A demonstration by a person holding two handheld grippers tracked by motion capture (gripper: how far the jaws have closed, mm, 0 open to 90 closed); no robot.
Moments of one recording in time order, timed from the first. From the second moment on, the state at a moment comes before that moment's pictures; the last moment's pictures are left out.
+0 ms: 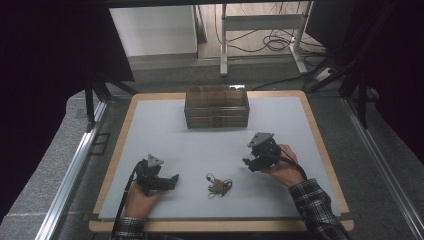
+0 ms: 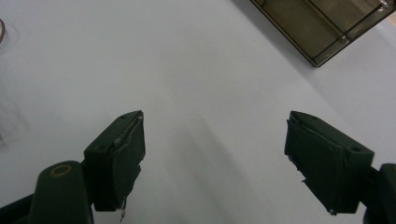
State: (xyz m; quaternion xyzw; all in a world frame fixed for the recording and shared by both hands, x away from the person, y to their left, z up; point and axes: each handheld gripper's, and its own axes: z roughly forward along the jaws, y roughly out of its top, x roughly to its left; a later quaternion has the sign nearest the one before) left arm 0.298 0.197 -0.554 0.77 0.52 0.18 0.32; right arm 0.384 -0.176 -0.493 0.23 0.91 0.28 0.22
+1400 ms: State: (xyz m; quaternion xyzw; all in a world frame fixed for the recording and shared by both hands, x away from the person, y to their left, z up) left arm 0.298 0.197 -0.554 0.77 0.52 0.18 0.32; right arm 0.398 -0.146 -0.497 0.17 0.91 0.23 0.29
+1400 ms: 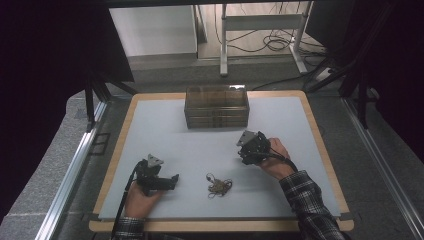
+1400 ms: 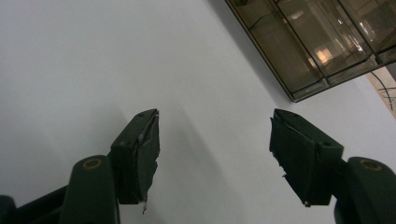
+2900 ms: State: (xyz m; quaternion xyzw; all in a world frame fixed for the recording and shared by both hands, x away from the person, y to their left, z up) left arm 0.298 0.197 -0.554 0.77 0.51 0.18 0.32; right arm 0.409 -0.121 -0.501 0.12 0.91 0.18 0.35
